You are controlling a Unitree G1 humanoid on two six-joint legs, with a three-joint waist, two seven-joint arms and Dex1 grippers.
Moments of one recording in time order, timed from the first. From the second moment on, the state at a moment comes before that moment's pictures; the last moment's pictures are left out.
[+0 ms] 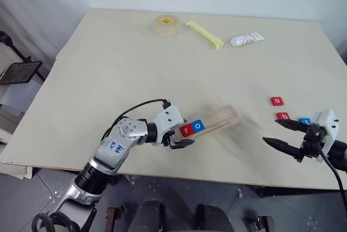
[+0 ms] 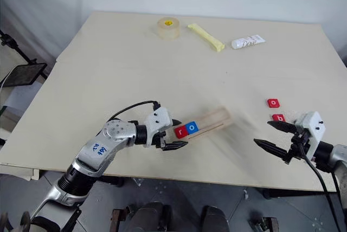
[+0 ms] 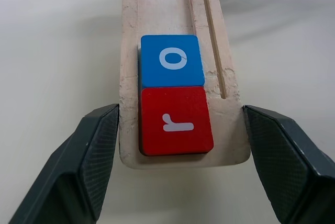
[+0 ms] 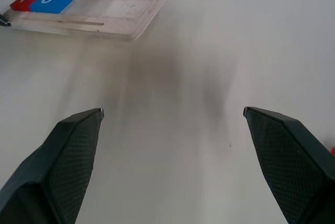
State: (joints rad) left arm -0.55 0.45 -0.41 -0.19 -0.15 0.61 -0.77; right arm 0.05 -0.88 -0.44 0.02 0.52 0.28 1.17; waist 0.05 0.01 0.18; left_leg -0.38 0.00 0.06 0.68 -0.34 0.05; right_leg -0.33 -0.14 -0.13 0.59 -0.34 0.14
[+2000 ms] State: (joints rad) left arm -0.51 0.49 -0.33 -0.19 -0.12 0.49 -1.00; right arm 0.40 -0.79 -0.69 -0.28 0.66 0.40 1.02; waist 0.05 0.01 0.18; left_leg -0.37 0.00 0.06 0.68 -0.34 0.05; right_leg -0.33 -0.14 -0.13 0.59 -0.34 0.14
